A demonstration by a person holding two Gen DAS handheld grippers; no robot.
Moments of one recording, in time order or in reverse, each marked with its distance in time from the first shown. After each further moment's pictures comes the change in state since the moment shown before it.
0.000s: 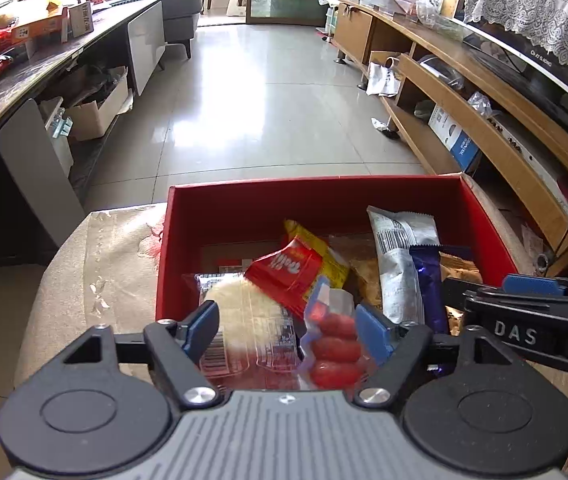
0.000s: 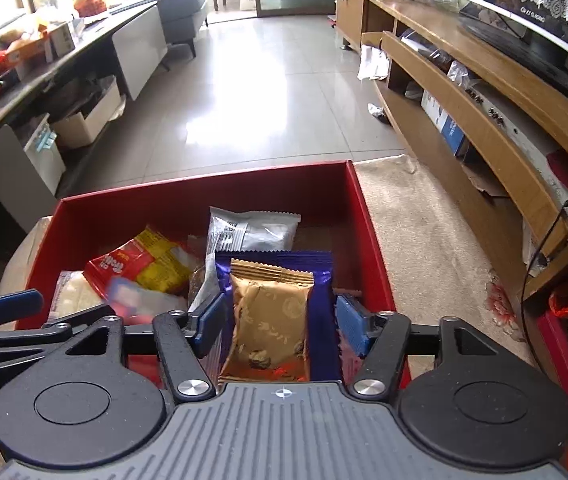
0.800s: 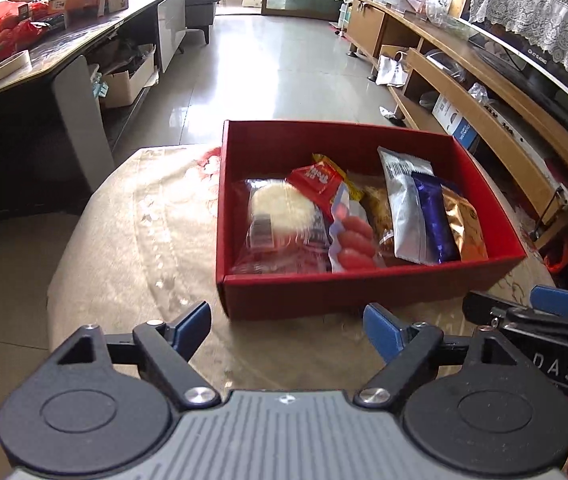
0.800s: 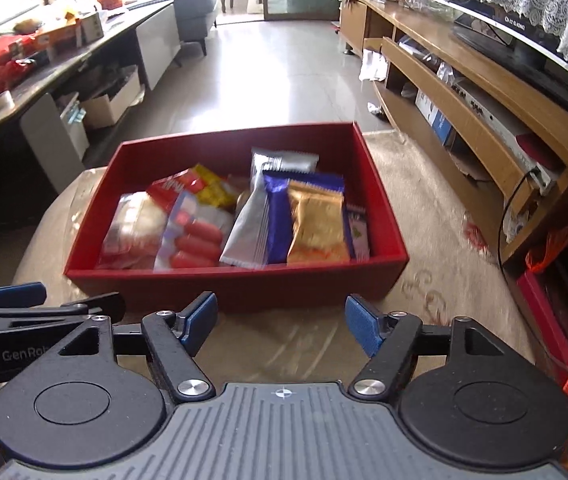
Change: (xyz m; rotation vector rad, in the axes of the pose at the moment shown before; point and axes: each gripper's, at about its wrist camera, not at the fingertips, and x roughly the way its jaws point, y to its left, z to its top) left arm -0.060 0.025 -0.072 -0.046 0.021 0.002; right arm -0.064 0.027 -0.063 -0.021 -0.007 -0.011
